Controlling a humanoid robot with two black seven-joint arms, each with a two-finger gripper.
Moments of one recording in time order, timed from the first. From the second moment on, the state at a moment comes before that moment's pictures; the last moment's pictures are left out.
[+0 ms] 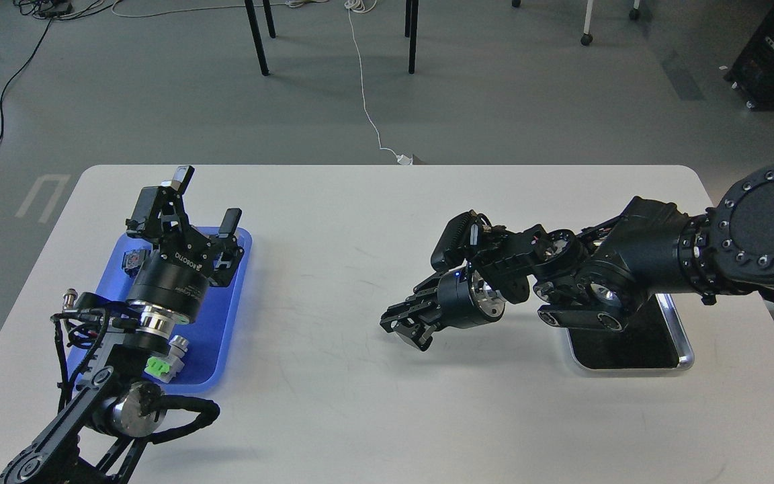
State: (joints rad) left arm -0.01 0.15 -1.28 -1.43 0.77 -0.13 -0.38; right arm 1.45 0.00 -0.94 0.99 -1.03 -0.19 0.49
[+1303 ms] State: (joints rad) left arm 0.00 0.16 -1.28 -1.44 0.77 -0.13 -0.38; right arm 1.39 -0.08 -0.83 0.97 -0.93 -0.23 0.49
